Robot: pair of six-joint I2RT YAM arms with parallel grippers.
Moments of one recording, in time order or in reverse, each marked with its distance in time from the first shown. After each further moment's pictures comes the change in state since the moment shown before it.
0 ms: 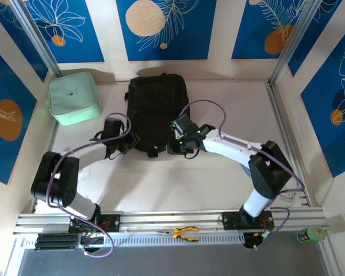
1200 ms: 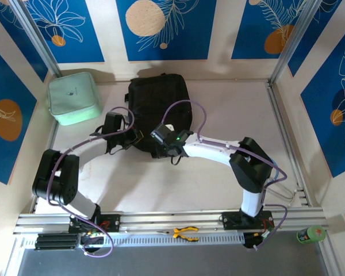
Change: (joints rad) left arm -0.001 0.033 0.092 -0.055 0.095 0.115; right arm 0.143 0.155 0.120 -0.019 0.375 0.031
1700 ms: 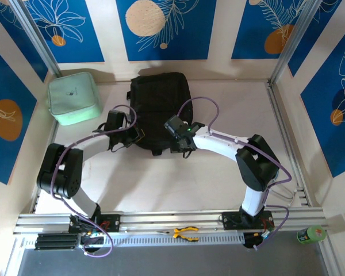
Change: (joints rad) left arm -0.001 0.074 0.055 0.002 -0.003 0.031; right arm -0.136 -0.026 -0.016 -0.124 -0.041 -0.007
